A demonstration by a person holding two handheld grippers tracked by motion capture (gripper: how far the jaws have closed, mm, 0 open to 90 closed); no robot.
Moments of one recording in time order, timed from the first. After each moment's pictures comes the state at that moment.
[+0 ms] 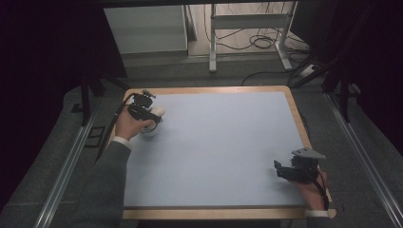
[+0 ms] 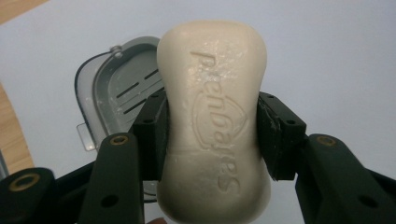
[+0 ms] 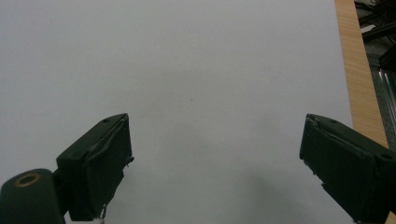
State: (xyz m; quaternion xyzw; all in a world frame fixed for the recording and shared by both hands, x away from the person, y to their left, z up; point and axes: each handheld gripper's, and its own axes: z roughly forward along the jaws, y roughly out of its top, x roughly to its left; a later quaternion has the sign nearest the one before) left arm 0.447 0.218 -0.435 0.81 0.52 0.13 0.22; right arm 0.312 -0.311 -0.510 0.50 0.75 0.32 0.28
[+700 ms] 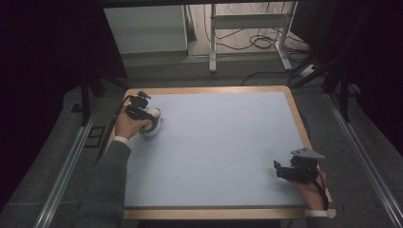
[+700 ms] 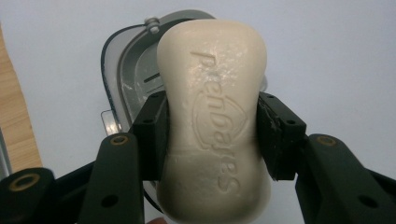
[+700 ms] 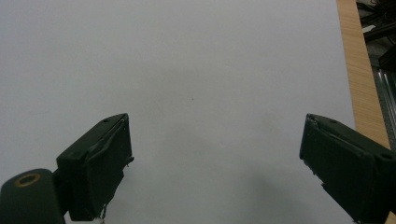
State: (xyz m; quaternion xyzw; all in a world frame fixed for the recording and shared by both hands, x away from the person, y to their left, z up) left arm 0.465 0.236 -0.462 0.79 0.57 0.12 0.20; right arm 0.312 -0.310 -0.512 0.50 0.76 0.32 0.28
